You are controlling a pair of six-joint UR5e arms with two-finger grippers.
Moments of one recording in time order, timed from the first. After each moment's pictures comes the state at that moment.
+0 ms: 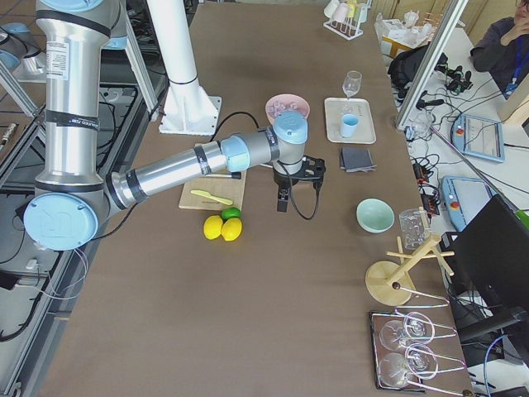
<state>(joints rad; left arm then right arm) -1.46 -1.39 -1.93 -1.57 -2.42 -0.14 1.23 -1.64 2.06 -1.63 2.35 0.62</state>
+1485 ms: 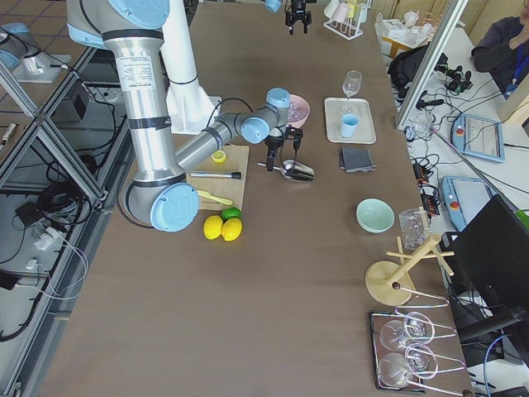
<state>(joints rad) -1.10 -1.65 -1.70 -2.40 -2.48 -0.13 0.68 -1.39 1.93 -1.50 2.05 1.16</state>
